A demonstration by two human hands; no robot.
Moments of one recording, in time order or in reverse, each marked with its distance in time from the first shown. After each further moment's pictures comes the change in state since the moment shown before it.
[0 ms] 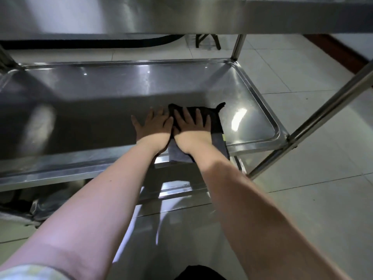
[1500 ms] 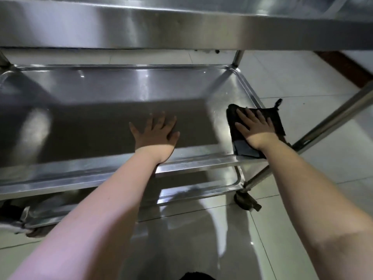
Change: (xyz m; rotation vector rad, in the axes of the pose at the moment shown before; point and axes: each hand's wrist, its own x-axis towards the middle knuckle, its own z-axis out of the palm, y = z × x) left_hand 0.004 -0.008 0.016 0.262 -0.043 0.053; right_hand 0.008 0.184 -0.044 -0.044 -0.051 0.188
